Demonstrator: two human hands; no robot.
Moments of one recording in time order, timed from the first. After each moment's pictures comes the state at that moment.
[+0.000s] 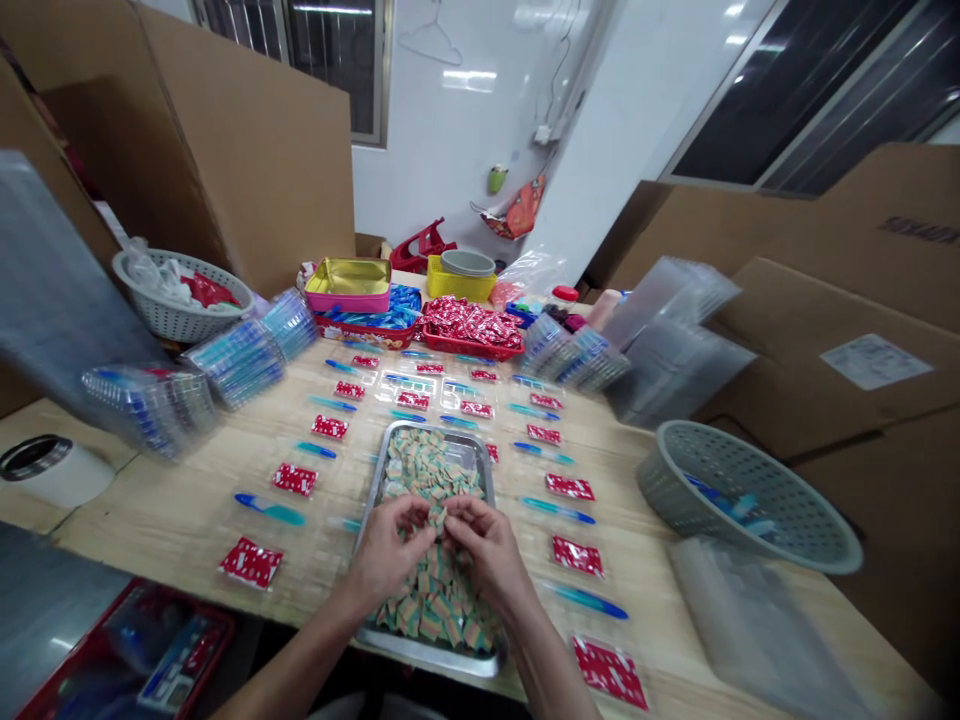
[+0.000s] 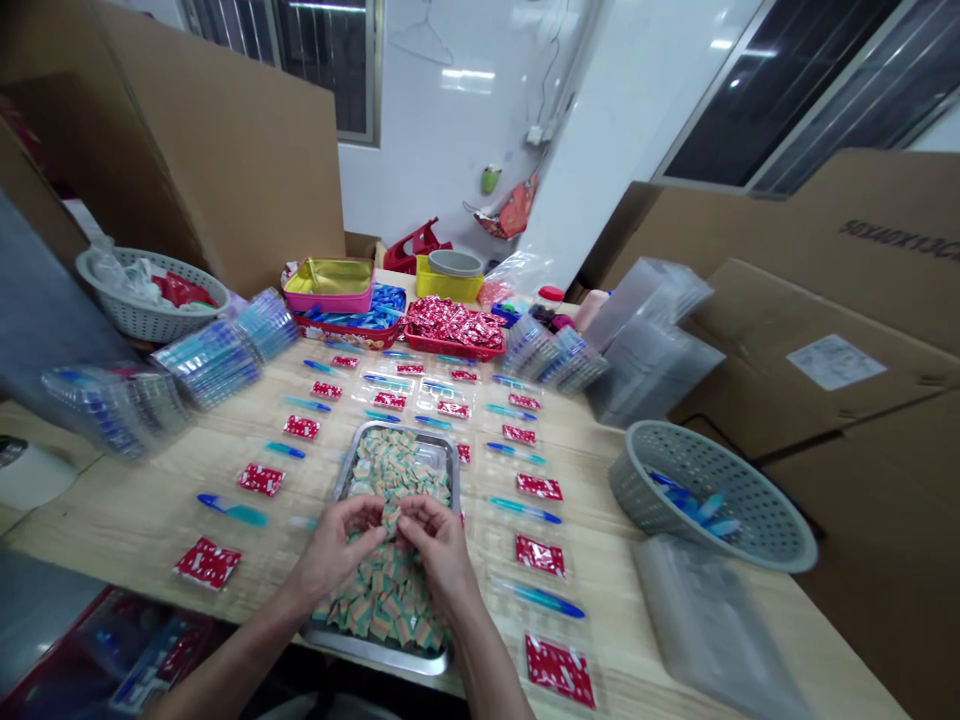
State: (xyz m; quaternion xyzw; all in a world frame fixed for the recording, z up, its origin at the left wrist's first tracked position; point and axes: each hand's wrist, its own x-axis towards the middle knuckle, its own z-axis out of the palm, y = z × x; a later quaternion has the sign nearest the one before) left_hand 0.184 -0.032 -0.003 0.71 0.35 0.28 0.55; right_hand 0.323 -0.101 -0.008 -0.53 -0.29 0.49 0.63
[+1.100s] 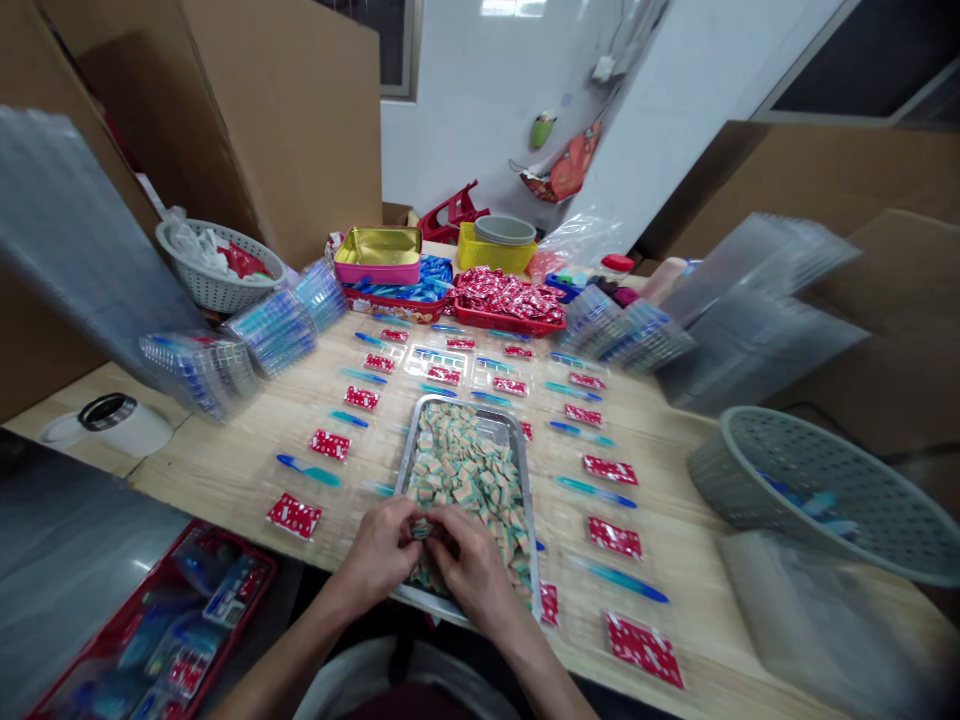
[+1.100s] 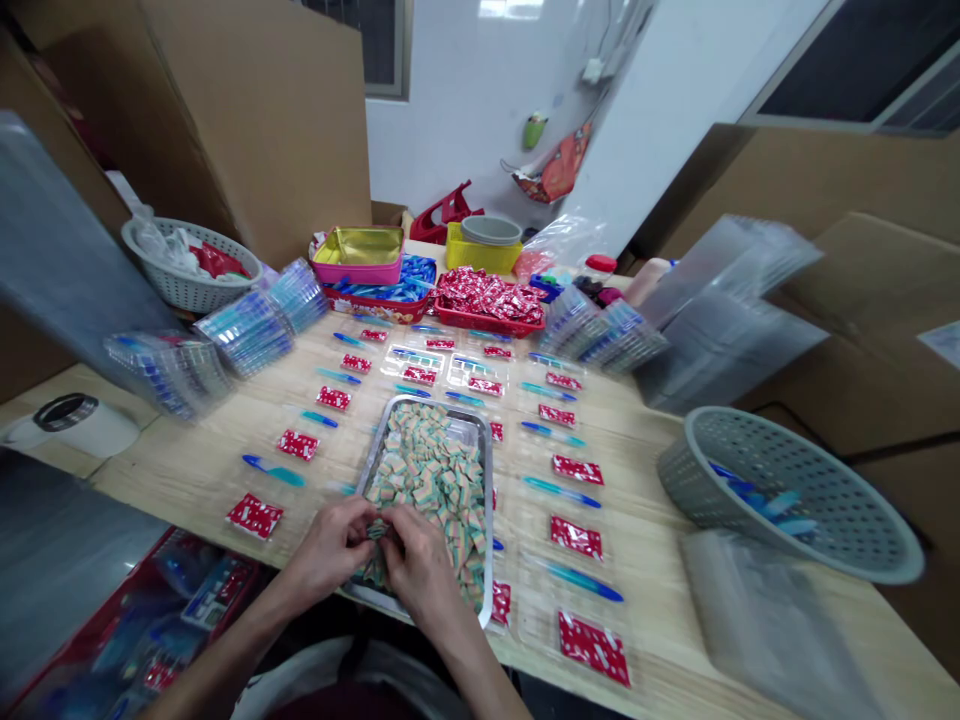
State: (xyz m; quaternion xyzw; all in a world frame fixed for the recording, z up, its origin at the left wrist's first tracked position) left_hand 0.128 -0.044 -0.014 0.79 0.41 0.15 0.44; right_hand 0.265 -0.115 -0.020 -0.61 -0.63 0.22 0.43
